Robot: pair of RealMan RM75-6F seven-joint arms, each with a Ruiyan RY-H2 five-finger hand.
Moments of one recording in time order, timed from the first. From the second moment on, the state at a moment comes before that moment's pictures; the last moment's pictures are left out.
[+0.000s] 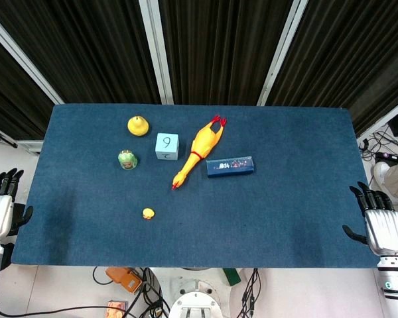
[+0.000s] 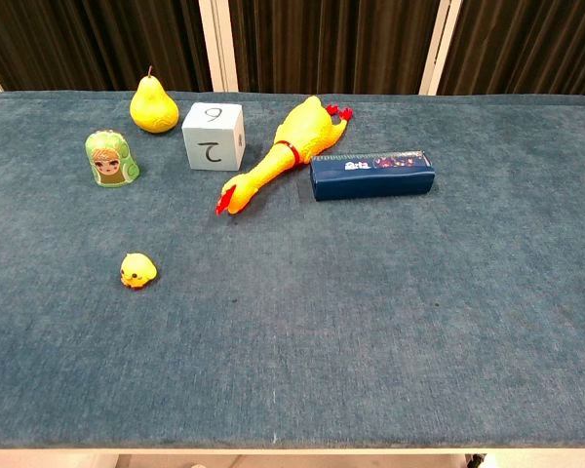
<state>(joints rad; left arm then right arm) -0.12 -1.17 -0.10 -1.50 1.34 1.41 0.06 0.08 -1.13 0.06 -1.63 -1.47 1.46 -0.15</state>
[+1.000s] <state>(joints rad) -0.16 -1.19 -0.03 -1.61 1.46 1.34 0.07 0.08 -1.13 0.06 -1.64 -1.47 1.45 -0.14</state>
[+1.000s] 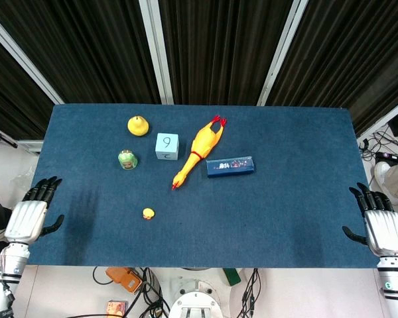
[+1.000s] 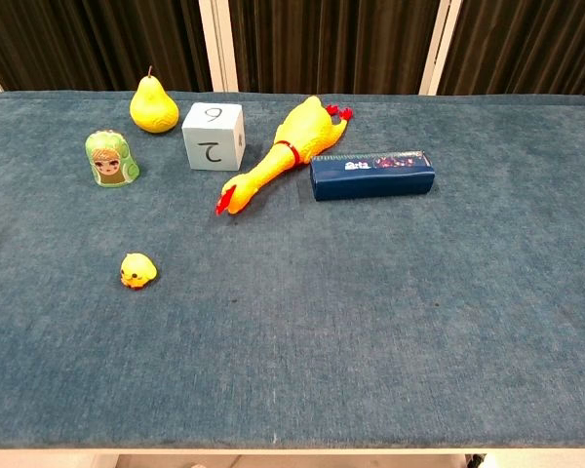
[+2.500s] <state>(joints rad) -0.43 -1.51 -0.04 -1.52 1.41 1.02 0.11 0.09 -1.12 0.06 -1.64 -1.45 1.43 -0.14</state>
